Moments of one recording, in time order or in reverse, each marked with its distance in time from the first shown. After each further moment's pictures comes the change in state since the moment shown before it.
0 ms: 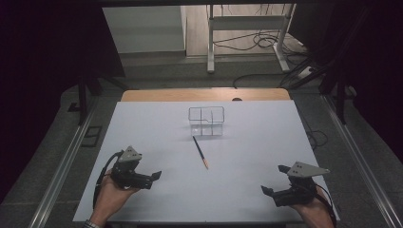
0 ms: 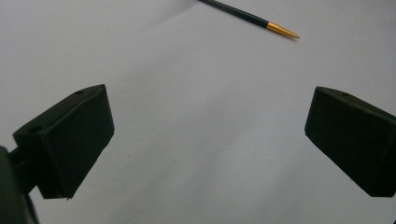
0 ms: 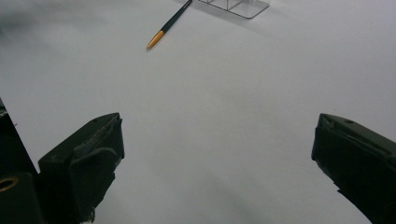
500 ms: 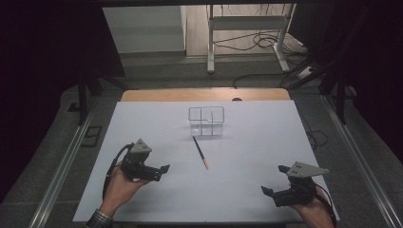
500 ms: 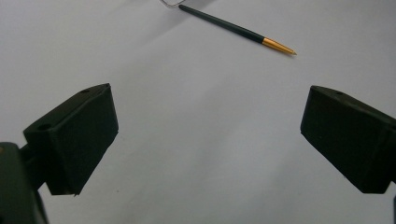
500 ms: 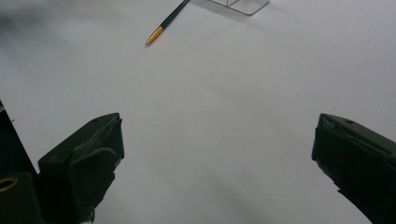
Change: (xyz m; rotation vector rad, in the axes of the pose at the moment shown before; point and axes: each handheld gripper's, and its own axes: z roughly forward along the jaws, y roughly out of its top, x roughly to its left) left arm -0.005 0.027 0.019 0.031 -0.016 0.019; right arm 0.000 -0.001 0.001 0.012 -0.002 -0.005
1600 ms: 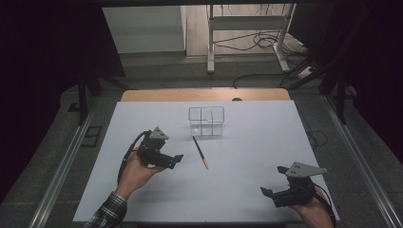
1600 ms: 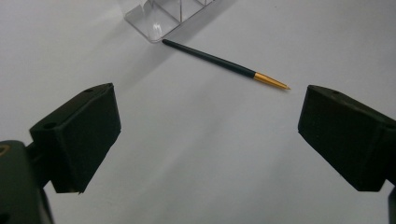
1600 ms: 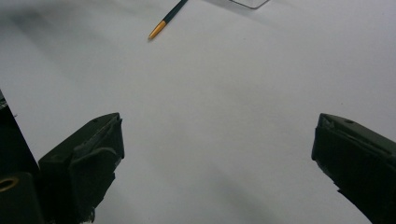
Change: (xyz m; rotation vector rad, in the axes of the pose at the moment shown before) left arm -0.005 0.047 0.027 0.028 -0.027 0.058; right arm 0.000 -0.001 0.003 0.017 0.018 0.001
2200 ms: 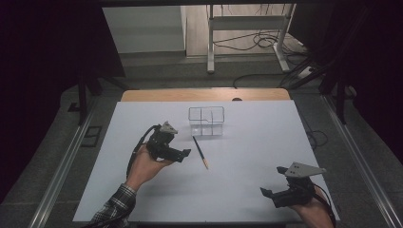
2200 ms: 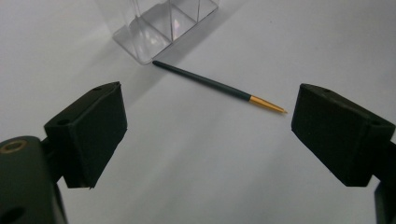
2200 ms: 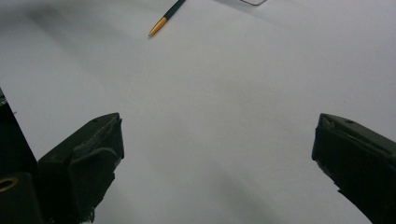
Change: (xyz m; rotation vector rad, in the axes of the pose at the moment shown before) left arm -0.002 0.025 0.018 0.010 -0.025 0.012; right arm 0.001 0.000 0.001 0.010 0.002 -0.001
